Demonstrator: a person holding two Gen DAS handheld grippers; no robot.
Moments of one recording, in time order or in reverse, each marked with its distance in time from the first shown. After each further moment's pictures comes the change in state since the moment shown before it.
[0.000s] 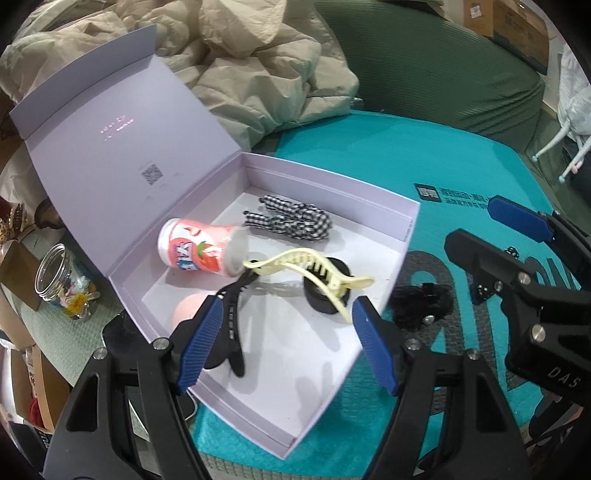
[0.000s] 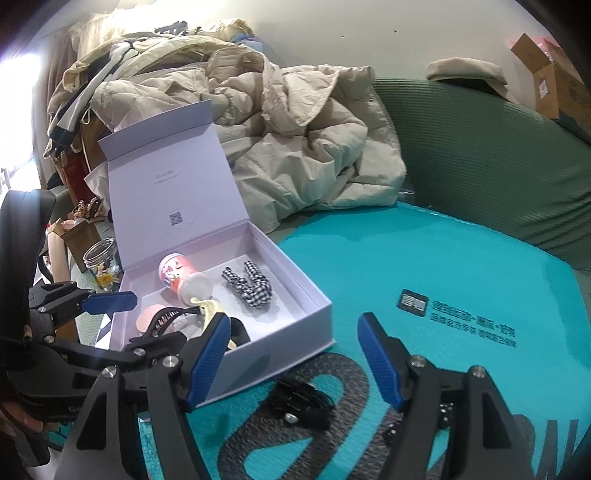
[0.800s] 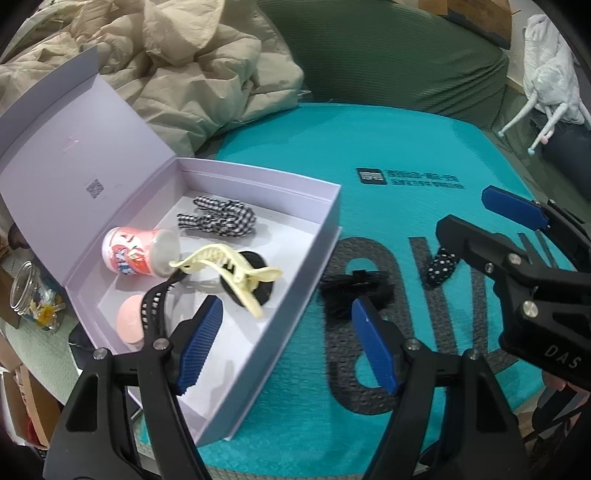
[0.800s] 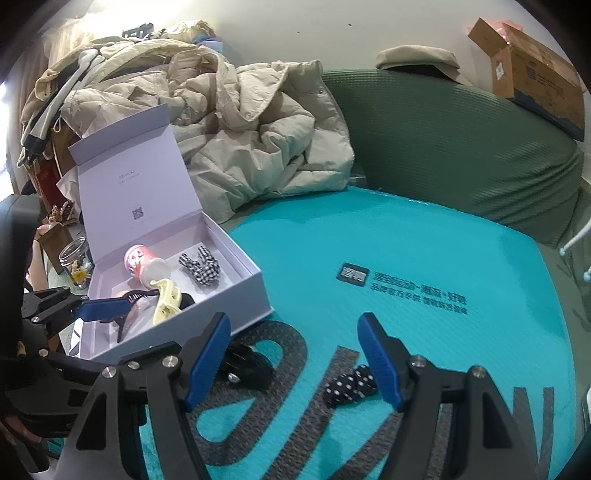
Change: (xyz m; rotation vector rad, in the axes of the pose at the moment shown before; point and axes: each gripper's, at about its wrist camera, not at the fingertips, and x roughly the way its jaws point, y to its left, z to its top) left arm -0.002 -0.054 -0.007 0.091 0.004 -0.099; right arm -0.031 -0.042 -0.021 0.062 0.030 -0.113
